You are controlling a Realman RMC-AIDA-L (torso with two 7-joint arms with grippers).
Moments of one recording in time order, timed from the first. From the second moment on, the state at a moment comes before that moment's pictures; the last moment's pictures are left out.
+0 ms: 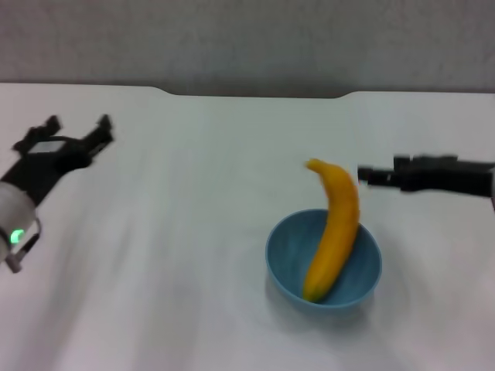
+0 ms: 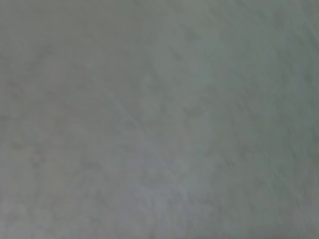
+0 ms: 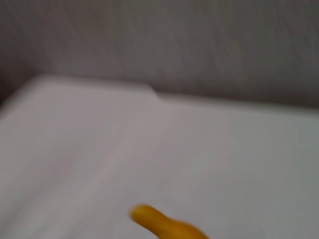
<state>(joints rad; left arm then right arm) -0.17 -2.03 -1.39 -0.97 0.02 -0.43 2.60 0.37 2.01 -1.30 -1.11 -1.94 -0.94 2.24</state>
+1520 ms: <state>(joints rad) -0.41 -2.06 -1.45 -0.31 0.02 -0.72 2.72 0.56 2.03 -0.98 0.00 -0.63 -0.87 0.61</state>
